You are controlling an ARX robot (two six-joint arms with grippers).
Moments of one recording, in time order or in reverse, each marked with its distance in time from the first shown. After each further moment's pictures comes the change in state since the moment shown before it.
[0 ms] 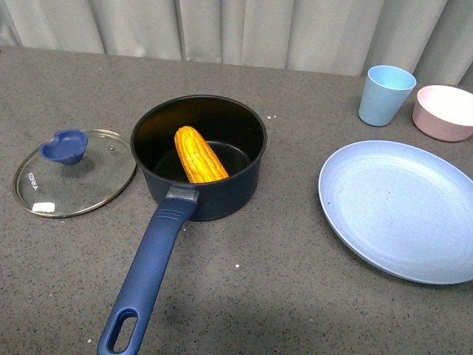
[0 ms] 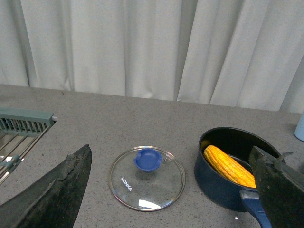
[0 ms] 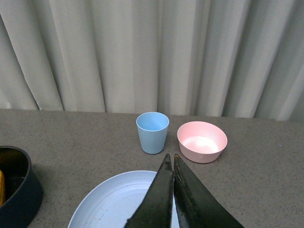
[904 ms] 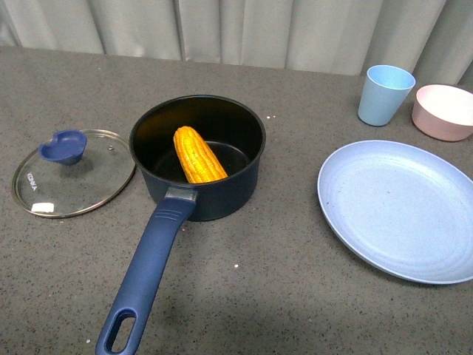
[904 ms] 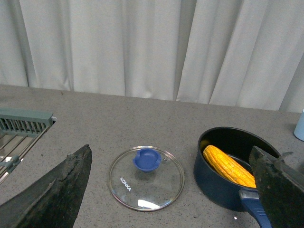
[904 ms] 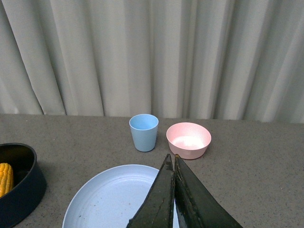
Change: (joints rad) left arm 0.000 0.000 0.000 0.000 0.000 0.000; right arm -0.174 -0.643 -0.060 -0.560 -0.166 0.000
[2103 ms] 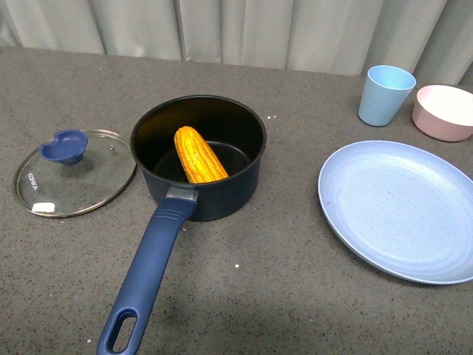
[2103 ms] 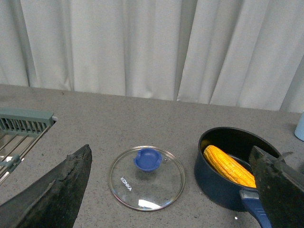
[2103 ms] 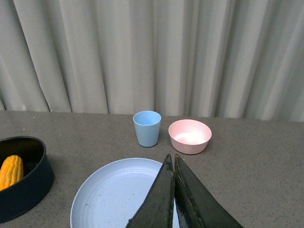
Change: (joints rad) left arm 0.000 0.000 0.000 0.000 0.000 0.000; right arm 0.000 -0.374 0.000 -0.377 -0.003 -0.001
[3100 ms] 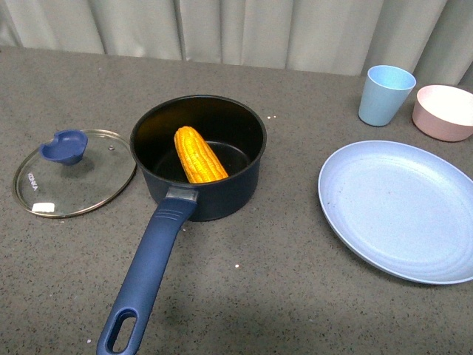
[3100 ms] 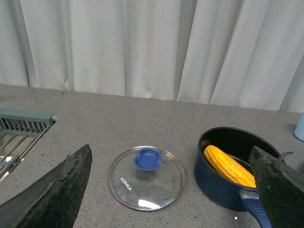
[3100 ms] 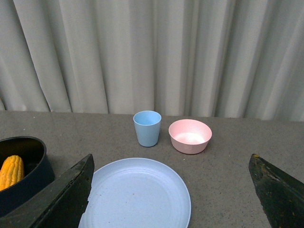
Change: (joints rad) left arm 0.000 0.000 0.000 0.000 0.000 0.000; right arm 0.000 0.000 0.000 0.000 0.000 0.000
